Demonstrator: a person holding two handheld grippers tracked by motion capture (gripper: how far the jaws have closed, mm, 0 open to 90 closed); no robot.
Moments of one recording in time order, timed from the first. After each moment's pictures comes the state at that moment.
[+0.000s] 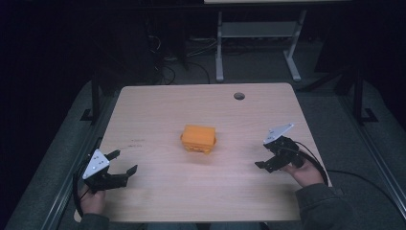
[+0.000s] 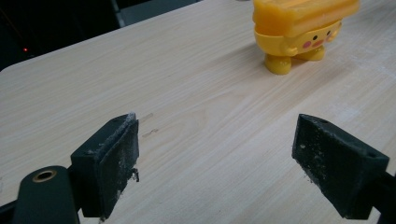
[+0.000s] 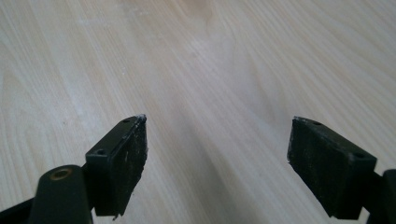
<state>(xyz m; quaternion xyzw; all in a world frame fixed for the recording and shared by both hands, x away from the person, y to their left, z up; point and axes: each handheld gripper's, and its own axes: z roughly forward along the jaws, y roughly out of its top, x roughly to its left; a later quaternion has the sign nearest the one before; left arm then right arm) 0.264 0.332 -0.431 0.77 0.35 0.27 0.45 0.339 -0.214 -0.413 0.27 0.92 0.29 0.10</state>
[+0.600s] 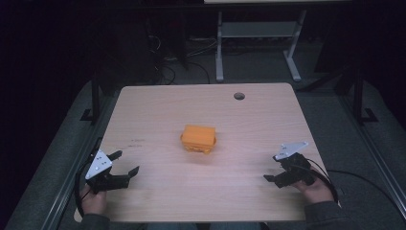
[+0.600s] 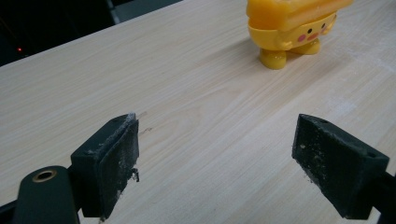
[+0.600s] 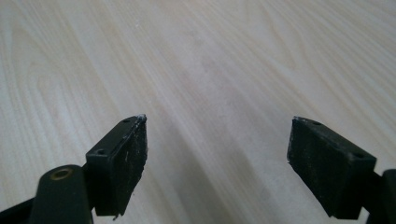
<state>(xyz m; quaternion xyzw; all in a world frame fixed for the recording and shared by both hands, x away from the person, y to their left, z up) 0.264 0.328 -0.433 0.78 0.34 0.27 0.44 0.298 -0.242 -0.440 0.28 0.90 0.31 0.11</state>
